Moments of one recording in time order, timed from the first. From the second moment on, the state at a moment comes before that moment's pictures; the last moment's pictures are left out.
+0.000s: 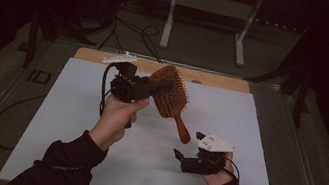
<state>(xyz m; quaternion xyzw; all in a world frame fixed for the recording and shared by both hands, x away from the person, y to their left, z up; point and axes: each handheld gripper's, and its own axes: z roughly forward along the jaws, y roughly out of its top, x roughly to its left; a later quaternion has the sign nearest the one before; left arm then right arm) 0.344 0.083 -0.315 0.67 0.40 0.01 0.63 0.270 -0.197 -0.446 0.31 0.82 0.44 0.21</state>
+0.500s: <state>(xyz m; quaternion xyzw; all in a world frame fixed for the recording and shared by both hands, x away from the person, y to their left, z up) 0.368 0.089 -0.280 0.67 0.41 0.06 0.62 0.267 -0.202 -0.444 0.31 0.81 0.45 0.22</state>
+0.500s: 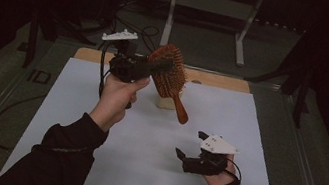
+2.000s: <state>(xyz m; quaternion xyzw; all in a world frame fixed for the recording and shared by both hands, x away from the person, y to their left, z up) 0.458 0.080 -0.295 0.62 0.48 0.15 0.60 0.267 -0.210 -0.442 0.31 0.81 0.46 0.21</state>
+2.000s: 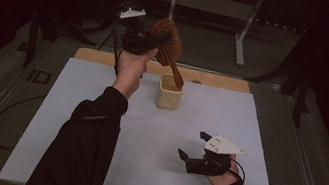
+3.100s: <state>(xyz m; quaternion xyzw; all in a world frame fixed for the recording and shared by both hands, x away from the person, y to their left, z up) 0.478 0.074 -0.354 0.62 0.51 0.15 0.57 0.268 -0.213 -0.445 0.30 0.81 0.46 0.21</state>
